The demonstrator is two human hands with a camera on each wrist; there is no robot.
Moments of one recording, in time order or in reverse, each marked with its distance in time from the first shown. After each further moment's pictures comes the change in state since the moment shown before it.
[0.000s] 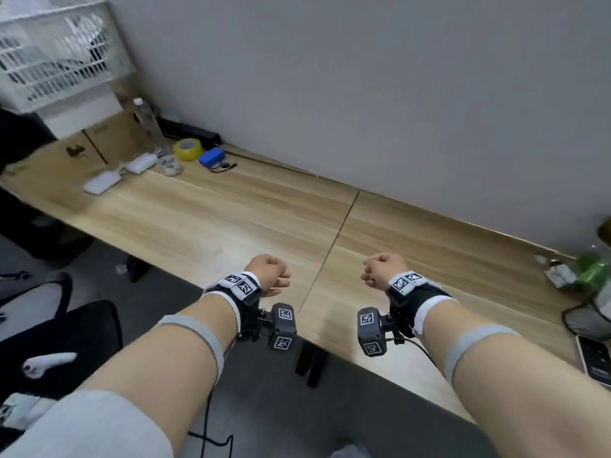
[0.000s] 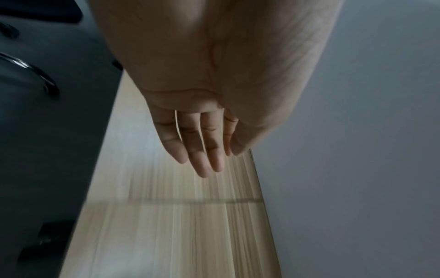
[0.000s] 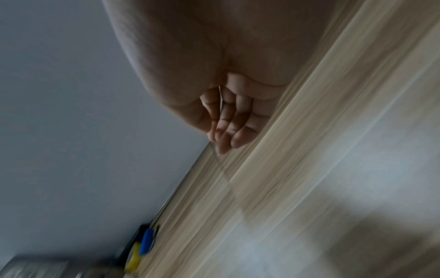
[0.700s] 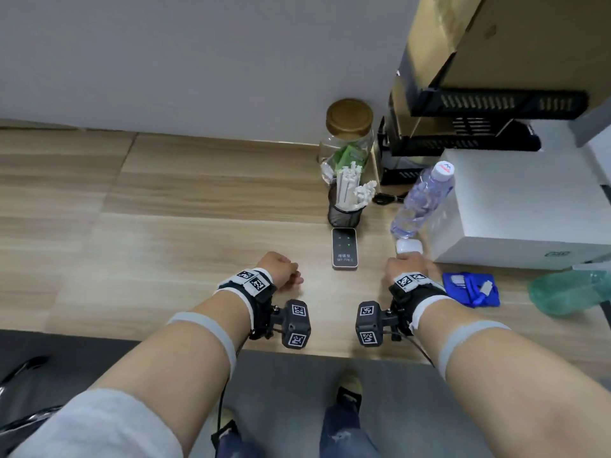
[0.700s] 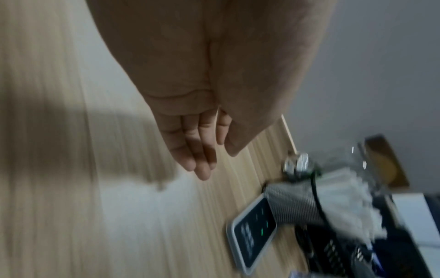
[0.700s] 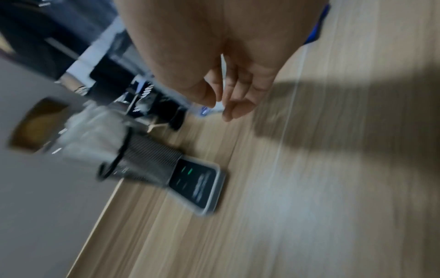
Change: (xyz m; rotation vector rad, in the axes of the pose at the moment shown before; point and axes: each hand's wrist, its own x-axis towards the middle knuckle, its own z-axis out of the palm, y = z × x) left_hand -0.065 -0.033 0.557 0.142 -0.316 -0.204; right_hand -0.005 0.229 -0.524 -0.195 0.578 0.365
